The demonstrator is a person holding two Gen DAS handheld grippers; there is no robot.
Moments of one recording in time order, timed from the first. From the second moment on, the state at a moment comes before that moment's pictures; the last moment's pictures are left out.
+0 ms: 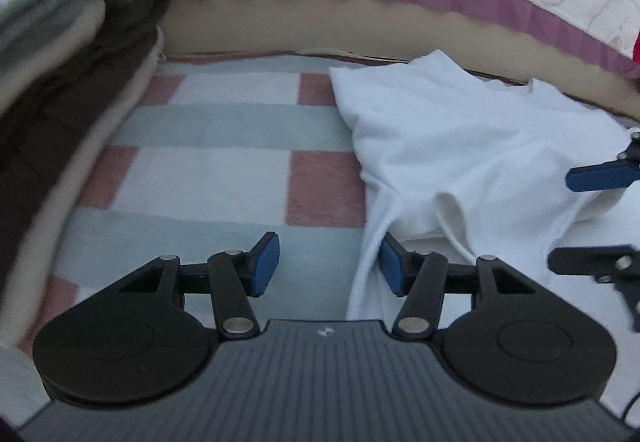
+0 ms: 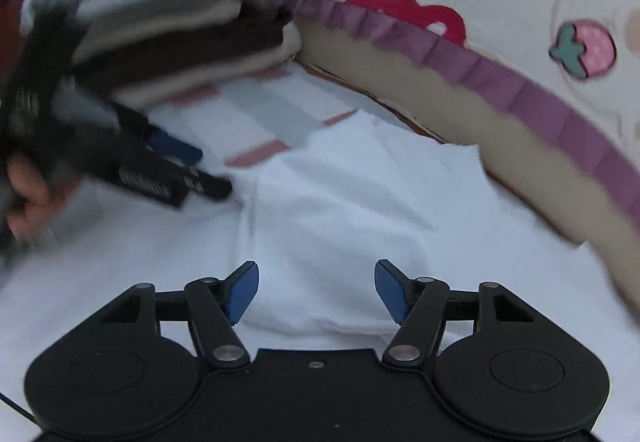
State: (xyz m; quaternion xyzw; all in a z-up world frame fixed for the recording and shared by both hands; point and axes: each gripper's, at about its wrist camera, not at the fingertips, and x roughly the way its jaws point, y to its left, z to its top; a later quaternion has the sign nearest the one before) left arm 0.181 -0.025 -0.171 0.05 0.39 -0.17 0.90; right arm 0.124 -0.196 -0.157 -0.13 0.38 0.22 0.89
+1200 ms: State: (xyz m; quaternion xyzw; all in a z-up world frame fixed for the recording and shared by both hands) left arm 0.174 -0.009 -0.156 0.03 0.39 -0.18 0.90; right arm 0.066 -0.461 -0.131 0.10 0.39 -0.19 0.90
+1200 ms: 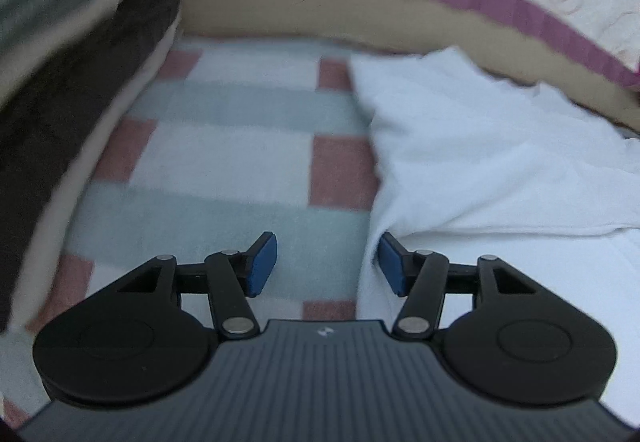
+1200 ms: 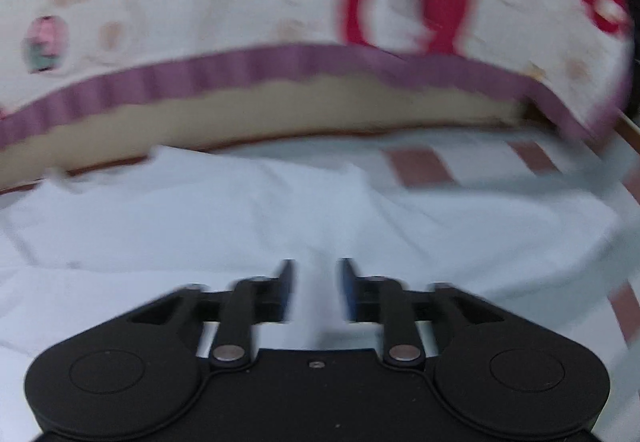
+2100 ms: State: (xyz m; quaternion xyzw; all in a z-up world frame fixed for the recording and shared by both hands) left arm 0.183 -0.039 -0.148 0.04 0.37 -0.20 0.91; right arm 0.019 -0.492 -0.122 0.23 0.34 -0.06 0.91
